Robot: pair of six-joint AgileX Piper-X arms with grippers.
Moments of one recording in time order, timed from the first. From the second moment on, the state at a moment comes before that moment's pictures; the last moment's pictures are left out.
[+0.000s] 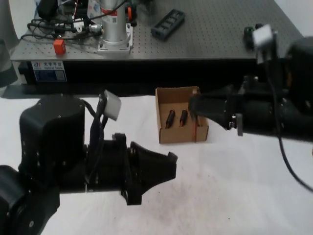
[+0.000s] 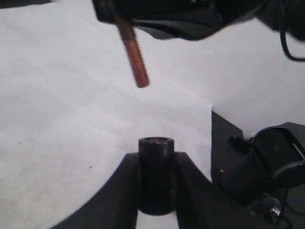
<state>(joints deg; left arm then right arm) -31.5 71.5 -30.6 -17.8 48.6 -16.4 14.1 65.0 -32.5 -22.0 -42.3 35.3</state>
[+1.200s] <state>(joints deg) -31.7 71.5 -30.7 -31.6 51.0 -22.7 20.8 64.4 -27.4 -31.8 -39.0 37.7</state>
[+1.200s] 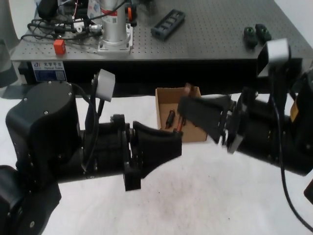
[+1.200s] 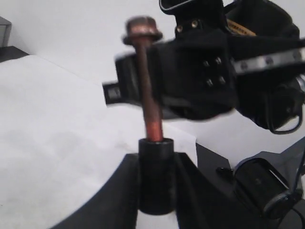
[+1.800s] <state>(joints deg) -31.7 90.7 -55.7 -16.2 20.7 -22.1 0.0 55.6 -27.4 0.0 -47.3 23.0</state>
